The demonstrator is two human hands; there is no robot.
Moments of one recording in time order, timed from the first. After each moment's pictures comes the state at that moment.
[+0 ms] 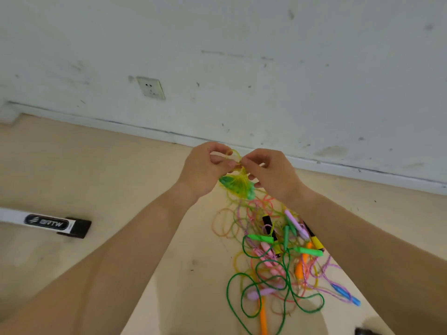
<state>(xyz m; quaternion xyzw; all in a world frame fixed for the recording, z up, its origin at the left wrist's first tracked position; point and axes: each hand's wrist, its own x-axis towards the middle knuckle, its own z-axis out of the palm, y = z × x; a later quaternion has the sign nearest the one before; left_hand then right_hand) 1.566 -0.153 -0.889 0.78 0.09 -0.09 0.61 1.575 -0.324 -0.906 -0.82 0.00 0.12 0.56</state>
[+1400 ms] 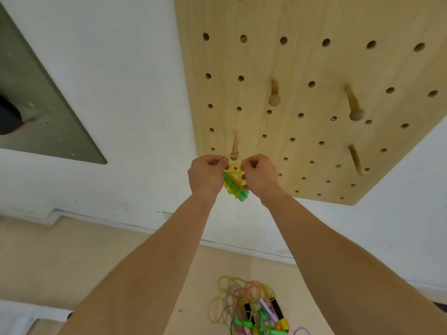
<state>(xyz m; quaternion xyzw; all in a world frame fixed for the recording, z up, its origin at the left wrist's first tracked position) 1.716 -0.192 -0.350 0.79 0.18 0.11 0.58 1.723 -0.318 -0.353 -0.82 0.11 -0.01 0.56</state>
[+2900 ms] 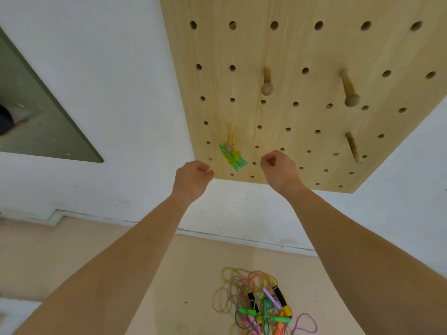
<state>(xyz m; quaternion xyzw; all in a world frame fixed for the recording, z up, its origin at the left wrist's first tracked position) 1.717 -0.151 -0.376 0.88 0.12 -0.02 0.46 1.724 -0.379 -0.371 -0.89 0.10 -0.02 0.45</state>
